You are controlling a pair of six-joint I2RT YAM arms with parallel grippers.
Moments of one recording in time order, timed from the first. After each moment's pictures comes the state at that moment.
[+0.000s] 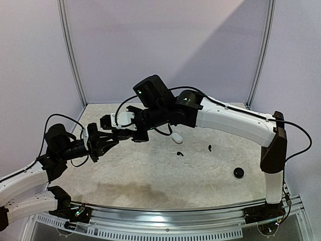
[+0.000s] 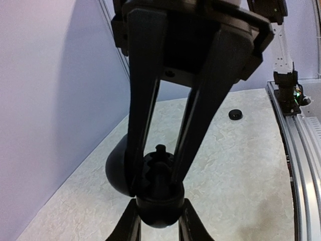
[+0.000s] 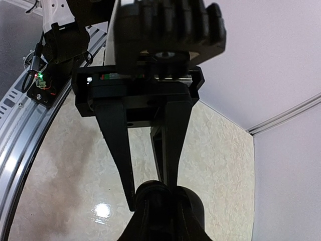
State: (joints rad) left arm -0.49 0.75 0.34 0.38 0.65 0.34; right arm 1.16 2.07 2.10 -0.59 -0.22 -0.77
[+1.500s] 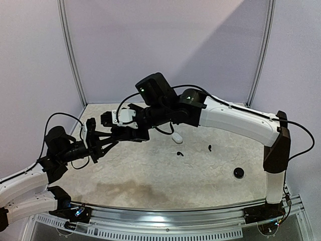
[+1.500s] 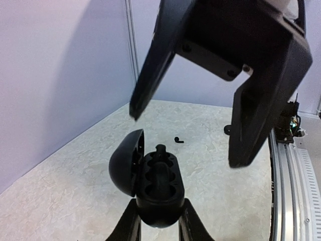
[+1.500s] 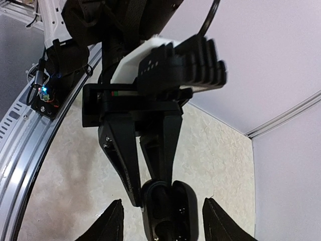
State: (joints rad) left arm -0.50 0.74 0.31 0.41 0.59 0.09; right arm 1.16 2.04 2.08 -0.58 -0.25 -0.73
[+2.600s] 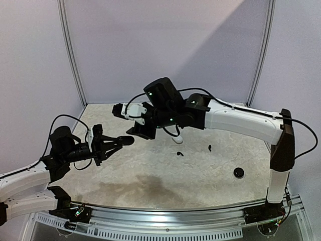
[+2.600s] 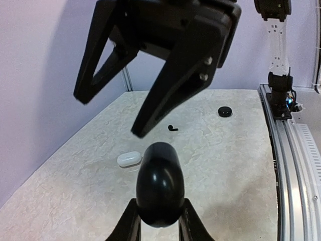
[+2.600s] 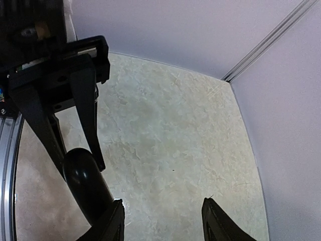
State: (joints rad) left arm -0.53 0.80 0.32 0.39 0.62 0.24; right arm 1.12 1.98 1.90 -0.47 -0.04 -0.52
